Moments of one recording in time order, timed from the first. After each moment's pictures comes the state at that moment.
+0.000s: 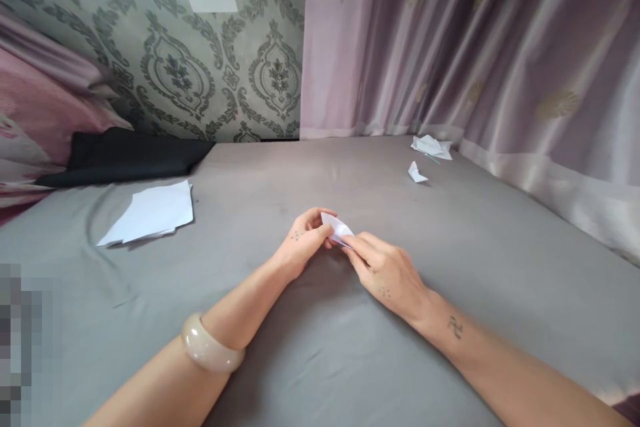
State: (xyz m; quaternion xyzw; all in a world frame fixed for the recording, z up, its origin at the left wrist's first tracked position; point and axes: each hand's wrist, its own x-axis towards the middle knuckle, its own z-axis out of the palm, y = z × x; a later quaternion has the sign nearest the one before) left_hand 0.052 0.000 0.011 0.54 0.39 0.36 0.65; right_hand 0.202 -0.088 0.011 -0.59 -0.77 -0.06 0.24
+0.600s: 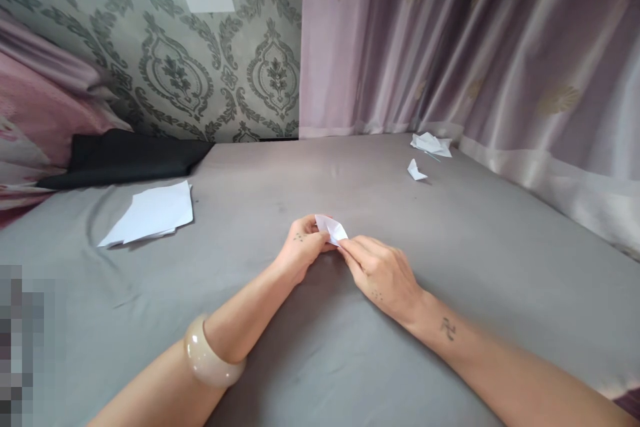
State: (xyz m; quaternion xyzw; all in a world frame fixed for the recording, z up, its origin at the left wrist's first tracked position) left_hand 0.058 -0.012 0.017 0.44 0.46 0.36 0.68; right_hand 0.193 -0.090 0.008 -0.59 -0.77 -0.11 0.24
